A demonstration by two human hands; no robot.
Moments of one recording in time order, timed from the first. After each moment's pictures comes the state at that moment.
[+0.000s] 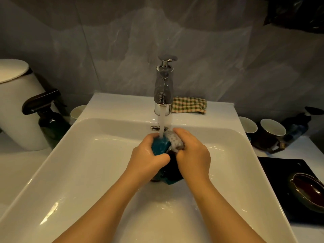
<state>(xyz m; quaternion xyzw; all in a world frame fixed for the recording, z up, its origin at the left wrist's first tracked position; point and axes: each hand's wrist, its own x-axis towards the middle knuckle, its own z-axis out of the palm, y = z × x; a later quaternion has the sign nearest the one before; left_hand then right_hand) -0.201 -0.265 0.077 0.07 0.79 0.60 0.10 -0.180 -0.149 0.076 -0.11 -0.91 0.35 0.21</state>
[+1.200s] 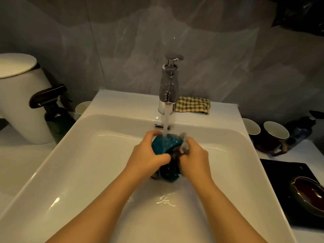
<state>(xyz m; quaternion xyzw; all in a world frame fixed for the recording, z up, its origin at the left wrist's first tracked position) -0.202 -0.273 0.072 0.07 0.83 0.54 0.11 -0.182 -0.141 0.062 -0.16 -0.87 0.45 0.08</state>
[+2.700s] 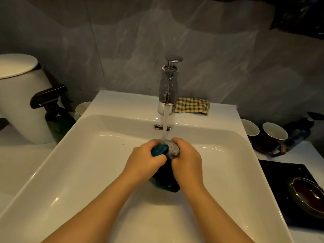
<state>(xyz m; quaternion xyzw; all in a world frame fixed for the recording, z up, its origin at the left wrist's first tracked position) -0.201 -0.274 0.073 0.07 0.87 0.48 0.11 -0.174 -0.160 0.067 -0.09 -0.90 0.41 0.12</state>
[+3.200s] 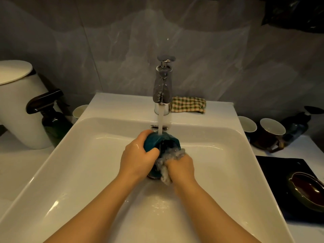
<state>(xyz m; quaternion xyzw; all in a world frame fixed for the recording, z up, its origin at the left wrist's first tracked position) -0.201 -0.273 0.076 0.05 0.87 0.49 0.00 -0.185 -0.168 0.045 -0.32 -0.72 0.62 -0.02</state>
